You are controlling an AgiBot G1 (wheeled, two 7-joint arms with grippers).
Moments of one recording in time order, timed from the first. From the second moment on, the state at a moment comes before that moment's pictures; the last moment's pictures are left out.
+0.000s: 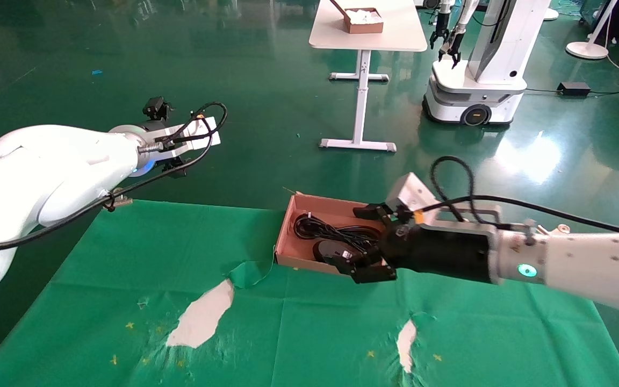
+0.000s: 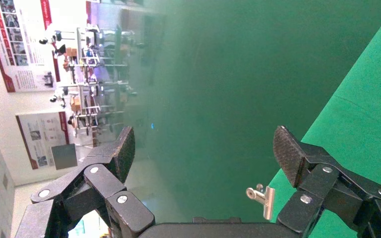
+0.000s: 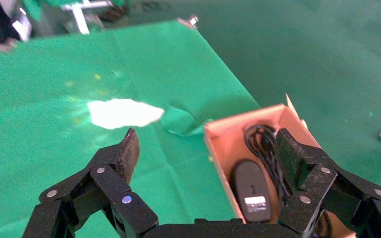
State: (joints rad) left arm -1.84 1.29 1.42 -0.45 2.31 0.46 -0.84; right arm 1.40 -1.02 -0.48 0.79 -1.30 -1.16 0.13
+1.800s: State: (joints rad) left arm -1.16 0.69 0.41 -1.19 0.91 1.38 -0.26; right arm 1.08 -0.61 -0.28 1.28 -0.73 -1.50 0.19
